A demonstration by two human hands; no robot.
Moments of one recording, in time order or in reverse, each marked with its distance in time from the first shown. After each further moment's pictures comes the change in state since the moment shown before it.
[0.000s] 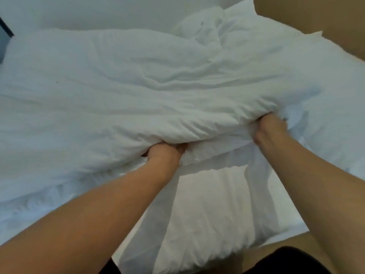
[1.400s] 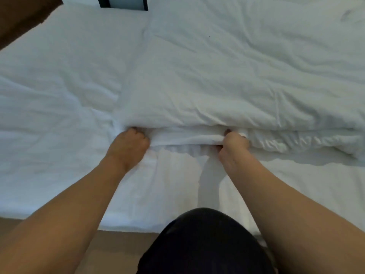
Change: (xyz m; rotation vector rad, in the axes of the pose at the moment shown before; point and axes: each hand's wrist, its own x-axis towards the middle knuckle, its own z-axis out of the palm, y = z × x) left_hand -0.222 -0.269 0.348 -0.316 0.496 -0.284; right_hand -0.341 0.290 0.143 -0.383 -0.227 0.326
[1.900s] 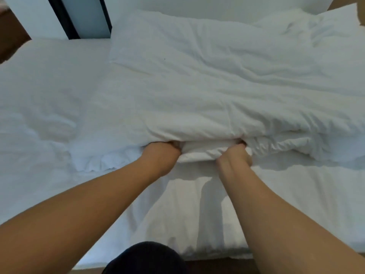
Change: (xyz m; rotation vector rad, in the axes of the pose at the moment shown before) left_hand 0.105 0.148 -0.072 0.107 -0.275 0.232; right_hand 0.057 -0.066 -0.064 0.358 0.419 0.018
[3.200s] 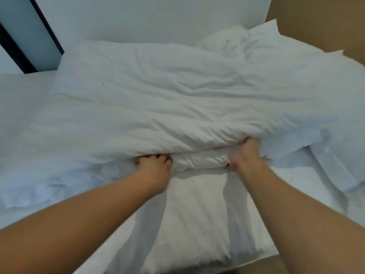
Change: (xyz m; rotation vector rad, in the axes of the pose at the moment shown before) left_hand 0.081 0.130 -0.066 0.189 -0.192 -0.067; right_hand 0.102 -0.169 -0.080 0.010 -0.403 0.050
